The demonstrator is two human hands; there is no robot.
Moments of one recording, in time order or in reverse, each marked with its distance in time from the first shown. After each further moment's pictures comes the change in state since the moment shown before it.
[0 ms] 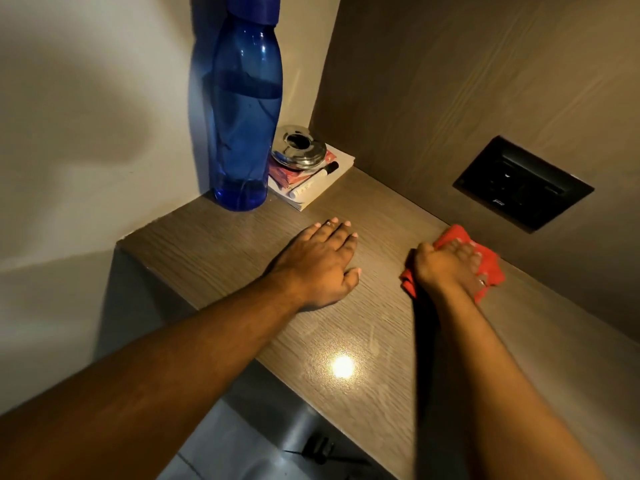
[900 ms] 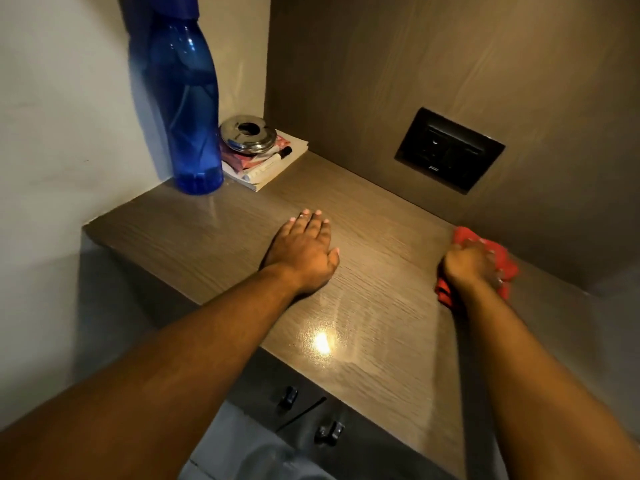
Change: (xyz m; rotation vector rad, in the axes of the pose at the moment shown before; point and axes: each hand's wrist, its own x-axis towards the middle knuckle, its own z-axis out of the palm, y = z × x) left_hand 0.002 0.069 0.007 0.000 -0.049 -0.184; right_hand 0.010 0.134 -0.024 0.251 0.061 0.153
